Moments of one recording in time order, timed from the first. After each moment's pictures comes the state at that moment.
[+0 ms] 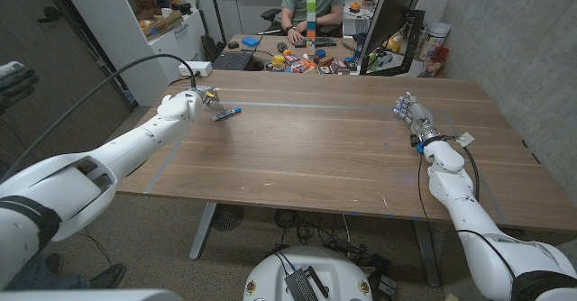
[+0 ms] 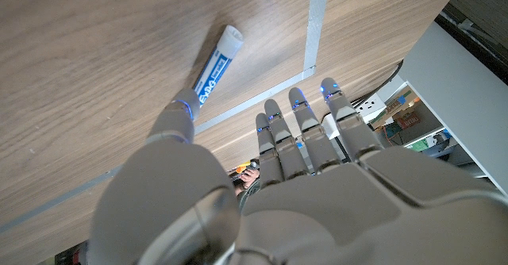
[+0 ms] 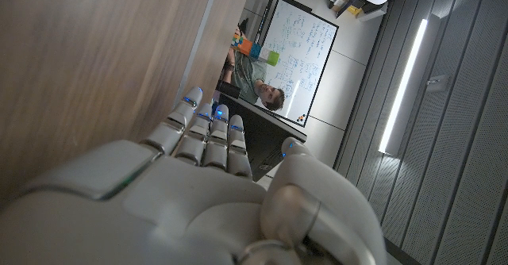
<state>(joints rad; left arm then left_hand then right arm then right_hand) 0.31 0.69 0.84 -1.16 0.71 0.39 -0.20 0.63 -0.19 0.43 -0.17 0.47 0.44 -0.01 0.23 0.19 0.56 -0.13 0.25 0.20 0.54 -0.04 0.20 0.18 0.44 0.17 0.21 0.18 -0.74 -0.22 0.12 -0.95 0.20 0.36 0.21 0.34 0.16 0.13 0.11 0.44 0.30 0.09 0.19 0.18 0.32 0.09 0.21 0.19 0.25 0.03 0.20 0.20 0.30 -0.03 0.33 0.18</state>
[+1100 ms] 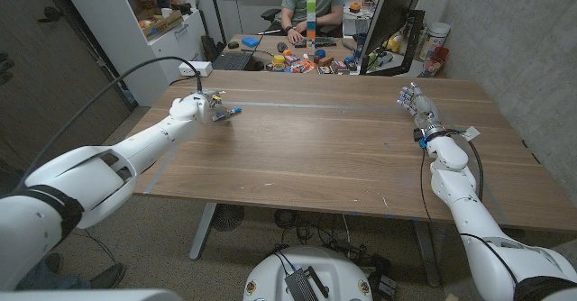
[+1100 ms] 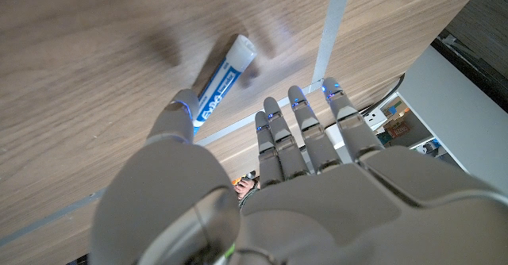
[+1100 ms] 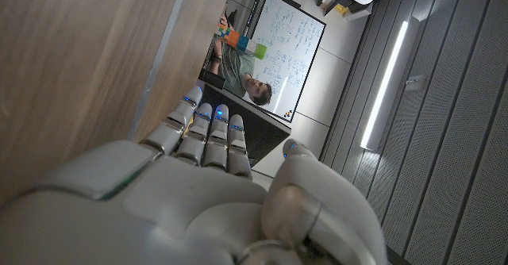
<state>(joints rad) 0.25 0.58 0.89 -0.98 0.70 0.38 -0.15 0.63 -0.19 0.42 -0.17 0.47 0.45 -0.01 0.23 0.19 0.57 -0.12 0.25 0.20 0.54 -0.04 0.20 0.18 0.44 0.18 0.21 0.18 -0.78 -0.22 0.13 -1.05 0.19 0.40 0.19 0.33 0.16 0.13 0.11 0.44 0.30 0.09 0.19 0.18 0.32 0.10 0.21 0.19 0.26 0.04 0.20 0.20 0.30 -0.02 0.32 0.18</state>
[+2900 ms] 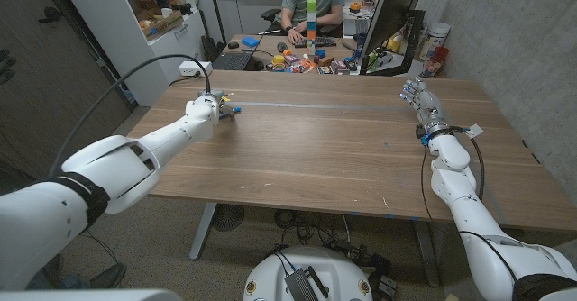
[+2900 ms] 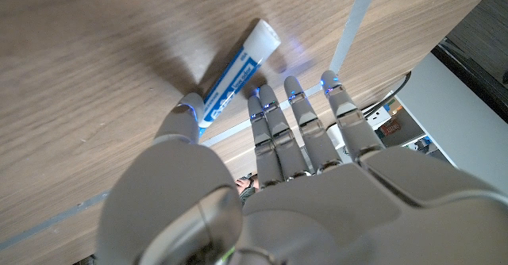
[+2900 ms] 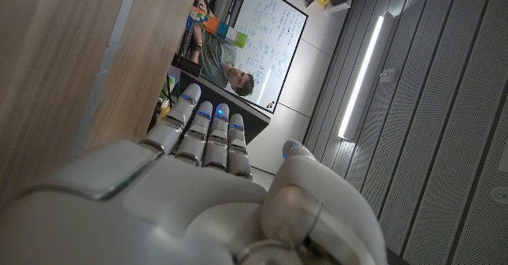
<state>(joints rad) 0.19 0.46 0.96 -0.79 0.71 0.42 -0.05 0.71 -0.17 0.40 -0.17 0.44 0.75 0.01 0.29 0.19 0.80 -0.11 0.28 0.20 0.69 -0.06 0.22 0.18 0.50 0.17 0.21 0.18 -0.76 -0.22 0.14 -1.01 0.22 0.48 0.21 0.32 0.17 0.12 0.11 0.44 0.31 0.08 0.19 0.18 0.33 0.09 0.22 0.19 0.27 0.04 0.20 0.20 0.32 0.00 0.32 0.18</state>
